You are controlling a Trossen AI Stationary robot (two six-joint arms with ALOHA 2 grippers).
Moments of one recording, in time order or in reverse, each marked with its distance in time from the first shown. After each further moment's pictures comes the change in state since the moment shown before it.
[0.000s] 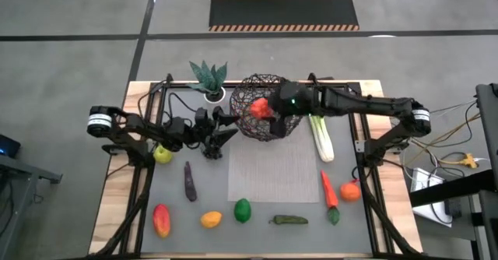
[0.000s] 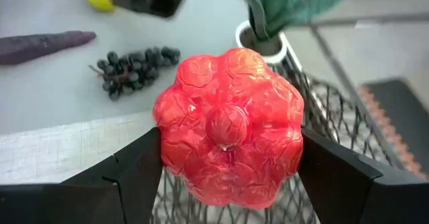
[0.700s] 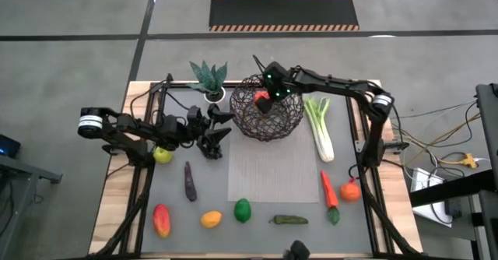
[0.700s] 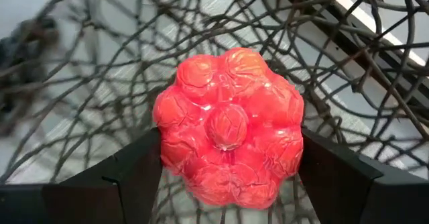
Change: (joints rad) left arm 0.000 -0.089 -0.012 -0.002 0.040 0.026; right arm -0.329 0.391 0.100 -0.005 -0.214 0.306
